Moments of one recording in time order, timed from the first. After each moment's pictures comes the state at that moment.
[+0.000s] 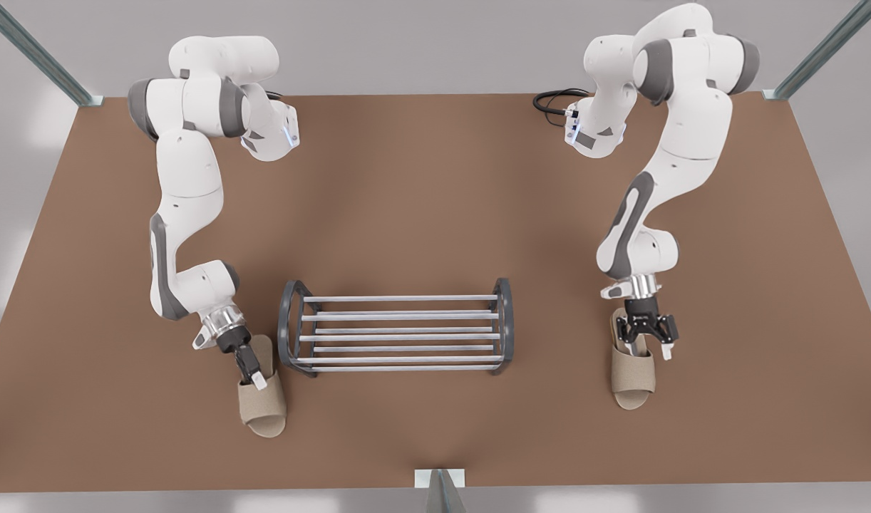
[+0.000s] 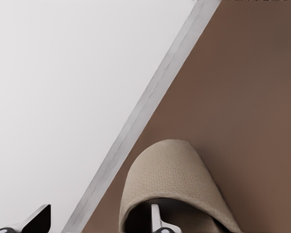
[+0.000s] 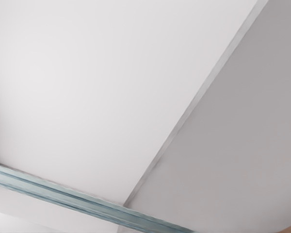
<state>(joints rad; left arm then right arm) -0.11 0.60 0.07 -2.03 2.90 2.39 -1.99 0.22 0.82 -0.25 -1.81 2.51 2.05 -1.50</state>
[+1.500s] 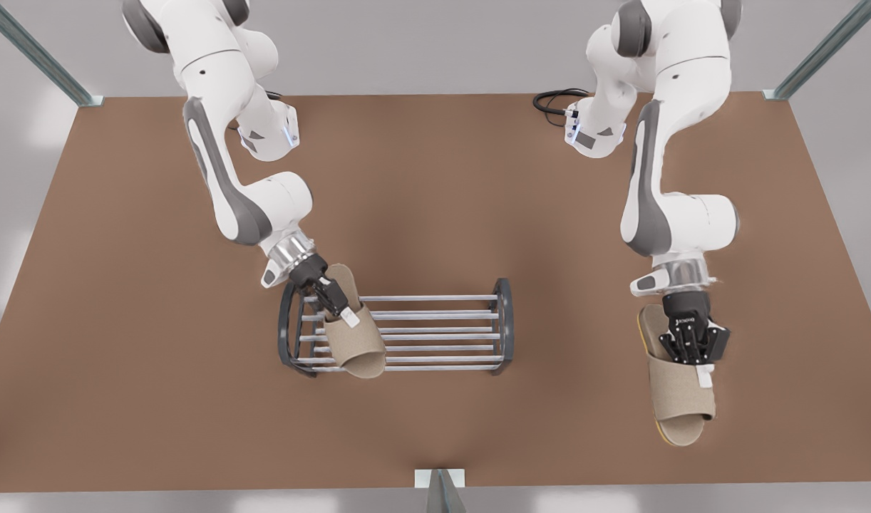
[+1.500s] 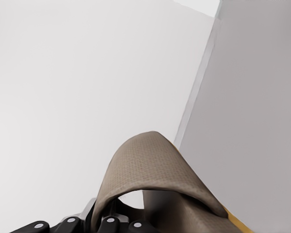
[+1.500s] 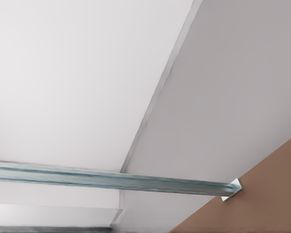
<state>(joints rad) -0.68 0.42 0.66 -1.58 2.90 2.94 -1.87 0.42 0.29 0.07 -1.89 2.45 2.75 -1.18</state>
